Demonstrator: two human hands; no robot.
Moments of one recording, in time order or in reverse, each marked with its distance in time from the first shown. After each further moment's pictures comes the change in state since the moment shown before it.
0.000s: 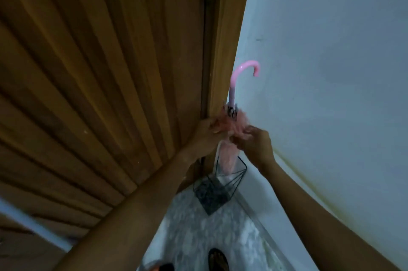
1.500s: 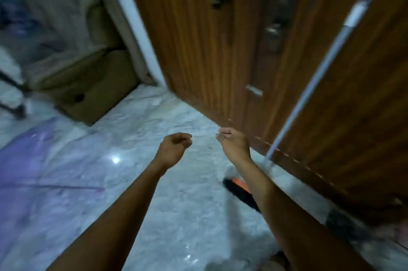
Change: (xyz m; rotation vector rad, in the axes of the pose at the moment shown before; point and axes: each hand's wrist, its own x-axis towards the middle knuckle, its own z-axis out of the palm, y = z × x) left_hand -0.708 -0.086 -0.037 -0.179 1.495 -0.583; right_hand -0.527 -0.070 0.256 -0.123 -1.334 -0.201
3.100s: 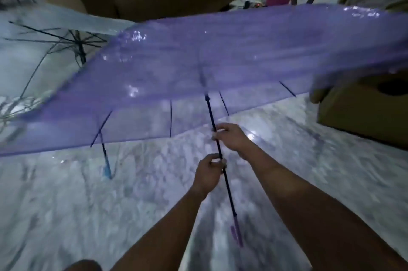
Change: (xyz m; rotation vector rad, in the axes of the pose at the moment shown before) left_hand 0.342 -0.767 -0.503 -0.806 1.170 -0.350; right_hand 0.200 0.240 1.118 -0.691 -1.500 -0.398
